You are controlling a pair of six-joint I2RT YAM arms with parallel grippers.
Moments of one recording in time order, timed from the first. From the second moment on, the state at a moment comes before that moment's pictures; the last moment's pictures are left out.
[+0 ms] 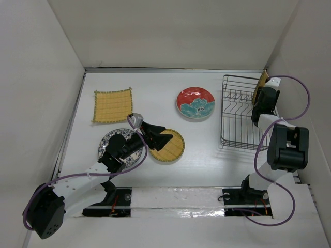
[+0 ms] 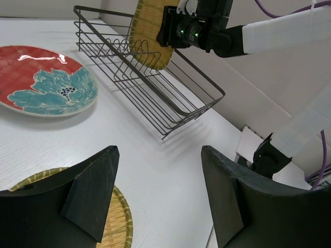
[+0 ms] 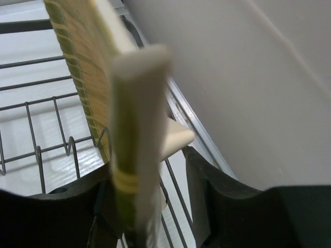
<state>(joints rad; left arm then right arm) -0.70 0.87 0.30 0.73 0.29 -0.53 -0.19 1.64 0.89 0.48 0.43 -0.11</state>
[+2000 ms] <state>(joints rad) -0.71 0.41 0.30 0.52 -0.24 -0.51 0.79 2.04 1.53 0.08 -0.32 0.35</state>
